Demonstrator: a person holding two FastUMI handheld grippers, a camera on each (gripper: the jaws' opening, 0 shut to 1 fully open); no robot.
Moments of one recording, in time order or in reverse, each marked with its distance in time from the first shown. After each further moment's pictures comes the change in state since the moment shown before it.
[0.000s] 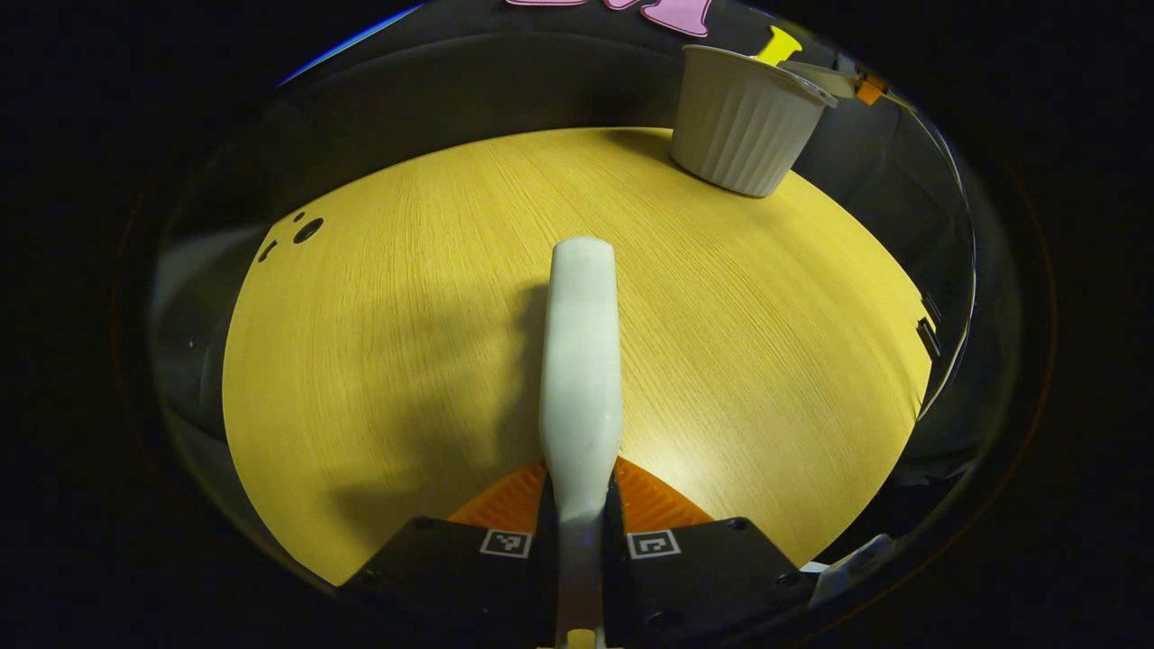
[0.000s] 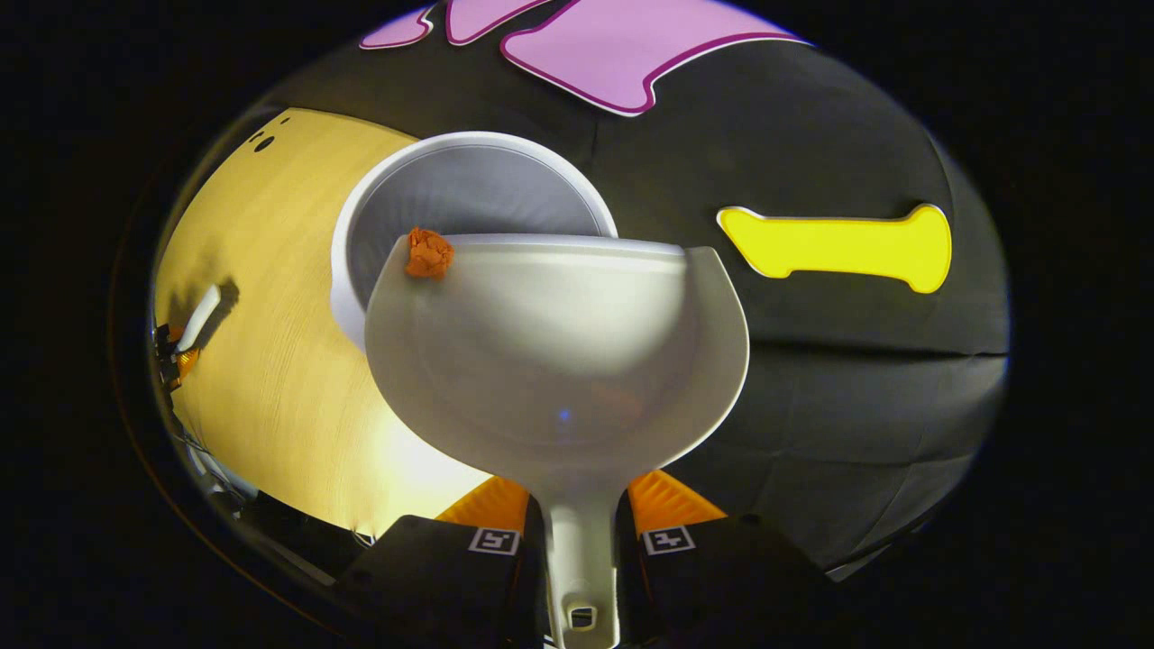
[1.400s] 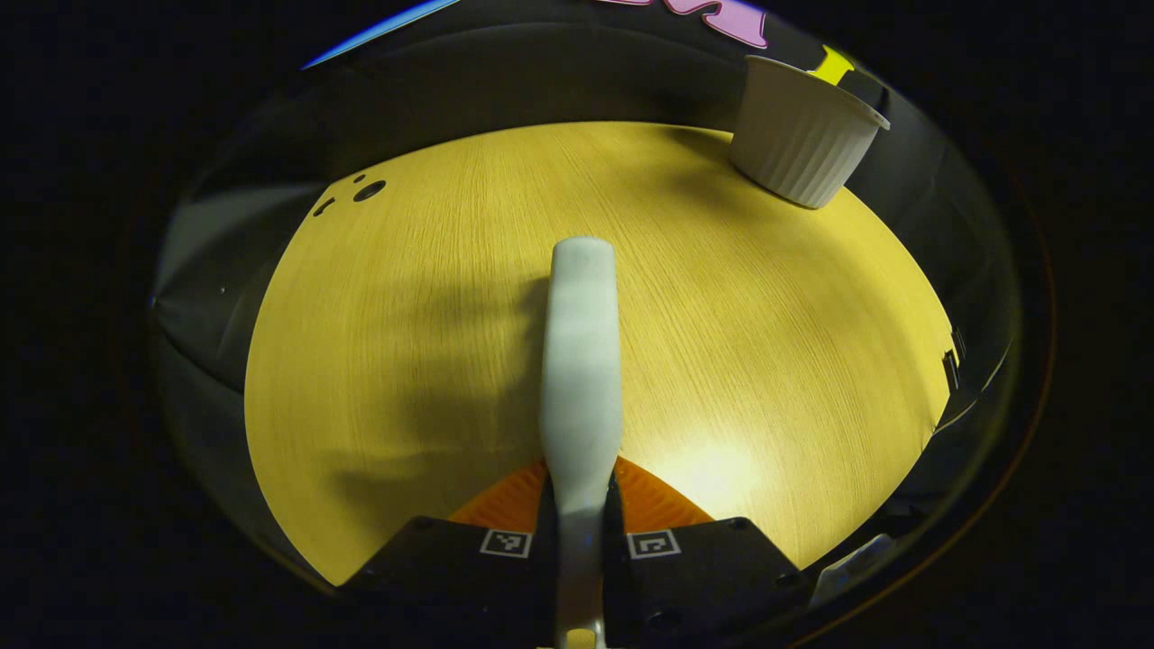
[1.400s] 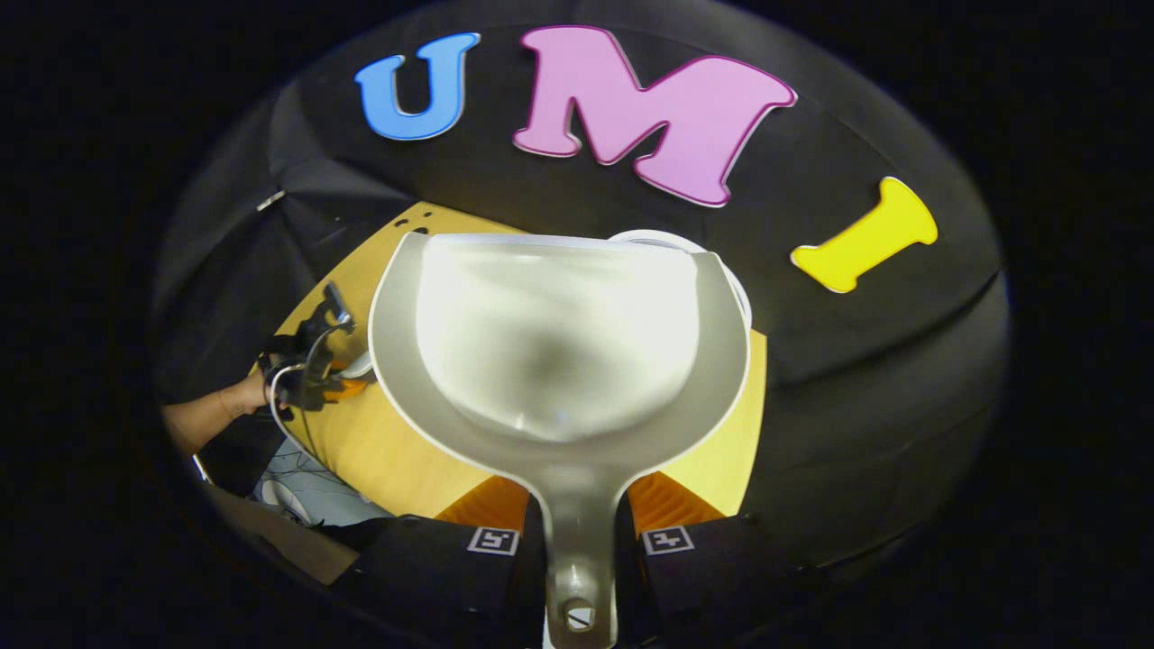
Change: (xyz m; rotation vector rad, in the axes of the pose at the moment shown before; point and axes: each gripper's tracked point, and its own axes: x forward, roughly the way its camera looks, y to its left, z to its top) left arm -0.012 0.021 -0.020 -0.128 0.017 0.114; right arm -0.136 0.168 -0.078 0.121 -0.453 0.413
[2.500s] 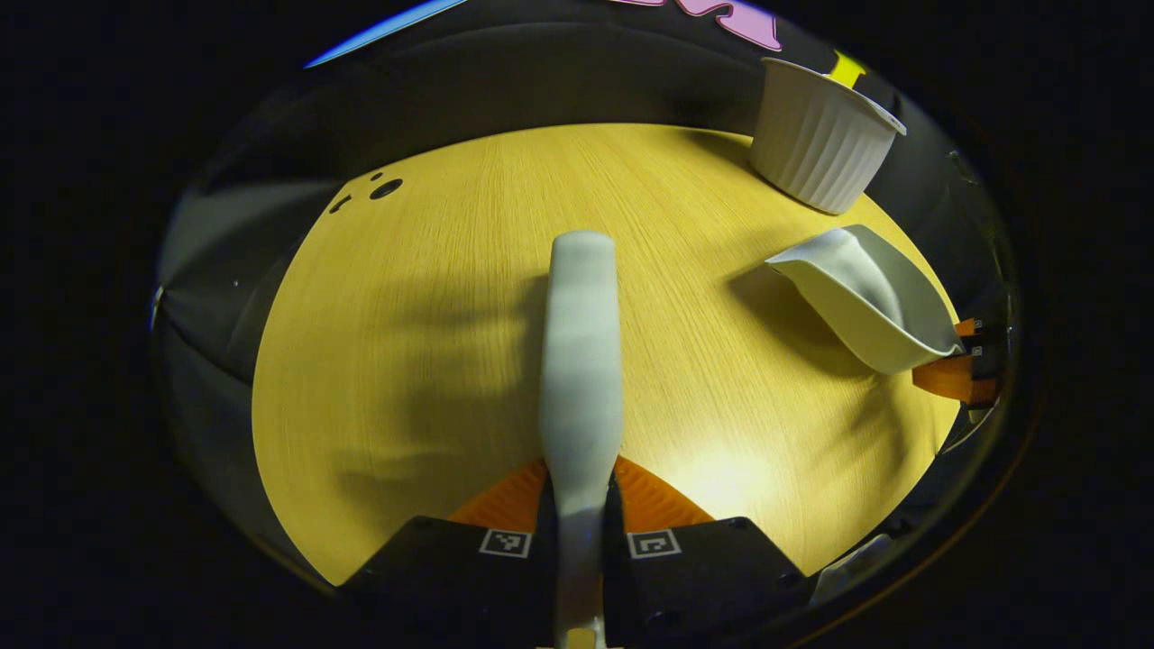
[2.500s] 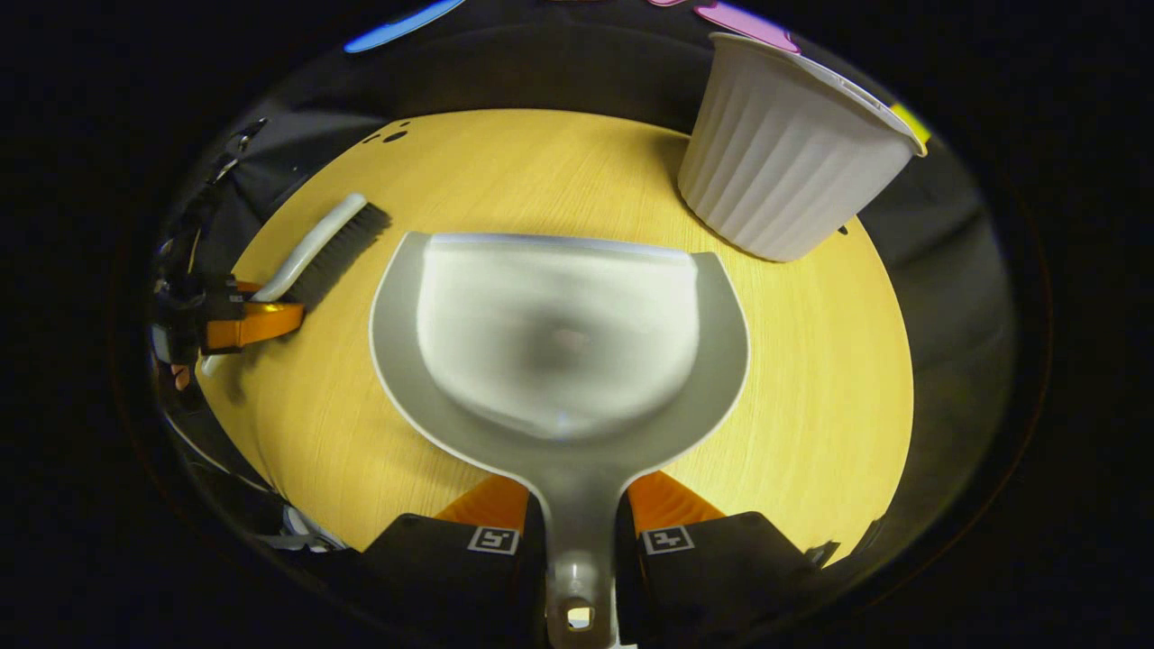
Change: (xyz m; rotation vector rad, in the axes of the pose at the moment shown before) left arm 0.003 0.009 0.004 -0.022 -0.007 0.062; right arm 0.247 0.120 -0.167 0.210 0.168 -0.028
